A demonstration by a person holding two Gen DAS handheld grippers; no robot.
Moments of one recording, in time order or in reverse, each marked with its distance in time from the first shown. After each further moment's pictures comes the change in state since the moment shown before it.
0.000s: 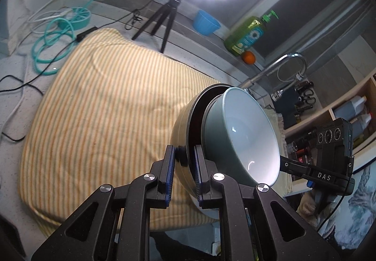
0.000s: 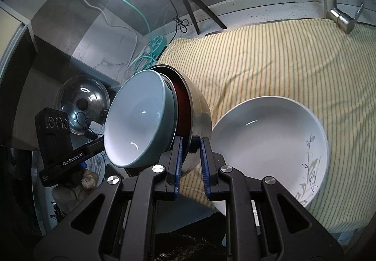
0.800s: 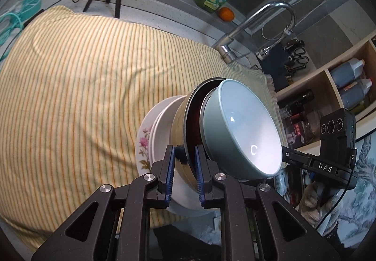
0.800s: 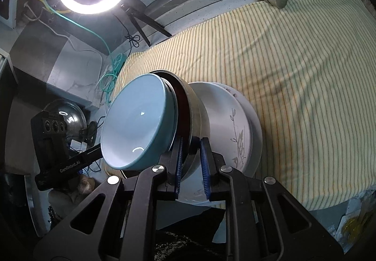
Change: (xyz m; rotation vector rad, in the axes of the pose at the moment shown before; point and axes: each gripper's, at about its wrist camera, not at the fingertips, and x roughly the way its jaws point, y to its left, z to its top) left arm 0.072 -0.055 -0.017 0.118 0.192 -0.061; right arm -0.045 -0.075 -0.031 0.173 -0.061 -0.129
